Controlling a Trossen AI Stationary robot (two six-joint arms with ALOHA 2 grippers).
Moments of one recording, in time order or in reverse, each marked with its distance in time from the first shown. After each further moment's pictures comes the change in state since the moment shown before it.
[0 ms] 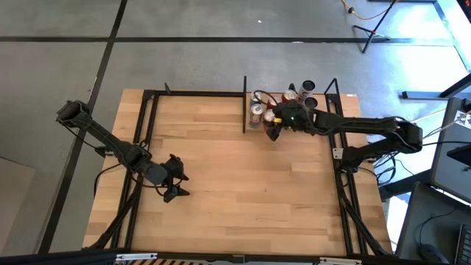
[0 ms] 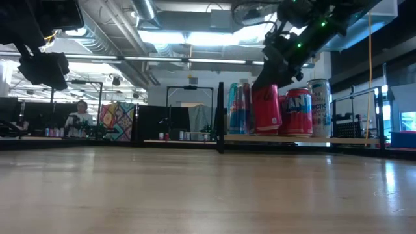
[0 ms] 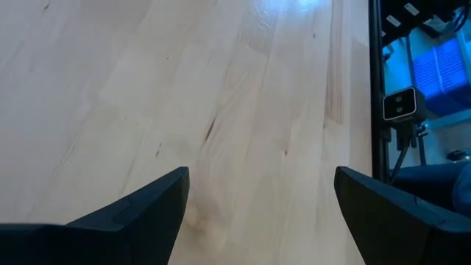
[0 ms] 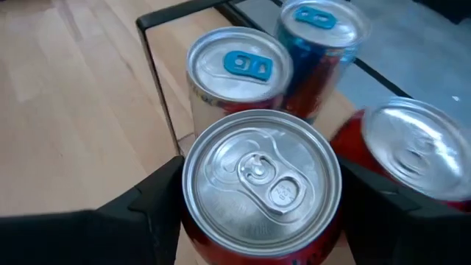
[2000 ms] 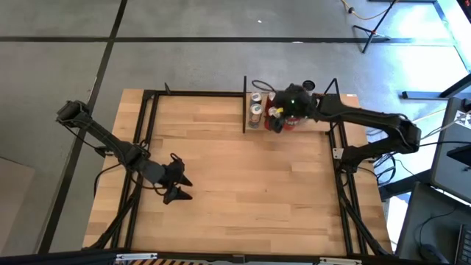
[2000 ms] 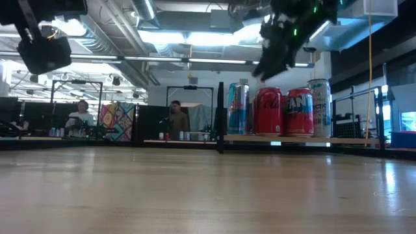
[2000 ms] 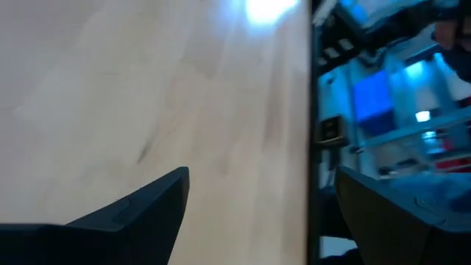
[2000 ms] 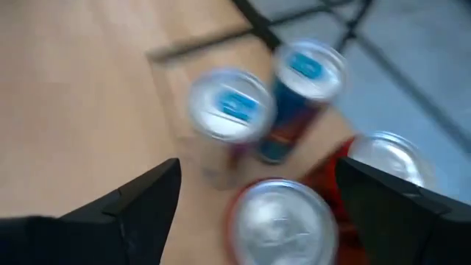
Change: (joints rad) left arm 0.000 0.000 0.000 0.155 0.054 -0.064; right arm -0.104 0.036 0.191 -0.214 -0.148 -0.192
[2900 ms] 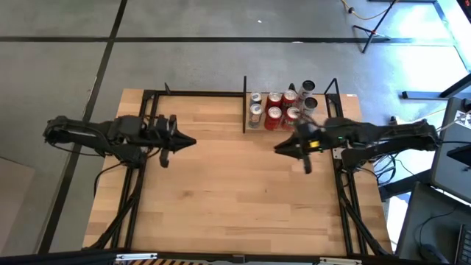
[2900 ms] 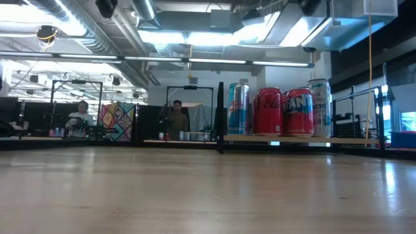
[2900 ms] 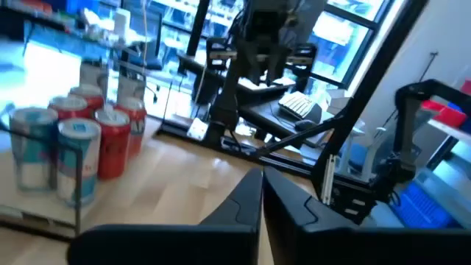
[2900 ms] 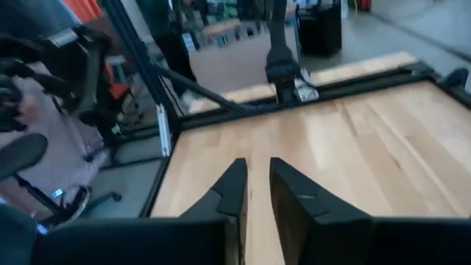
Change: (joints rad) left arm 0.431 -0.227 0.183 0.109 0.037 0.592; right arm 0.497 -0.336 -0.081 0.202 -0.195 0.328
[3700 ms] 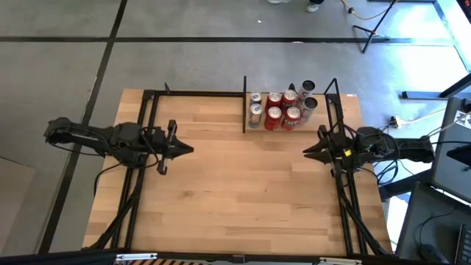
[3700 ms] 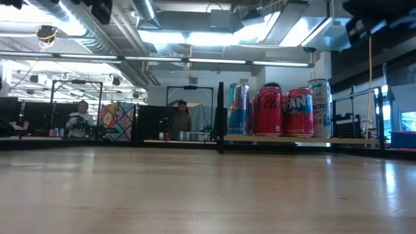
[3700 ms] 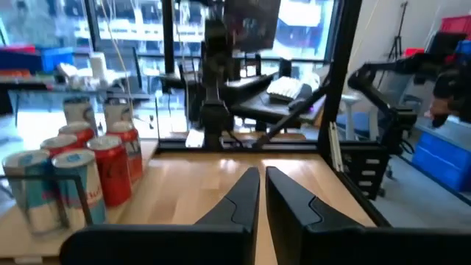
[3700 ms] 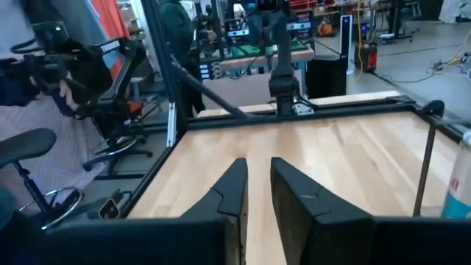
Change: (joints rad) left arm -0.029 -0.107 -0.170 0.101 0.038 0.285; right arm 0.000 -0.681 -0.492 -0.007 -0.033 -0.131
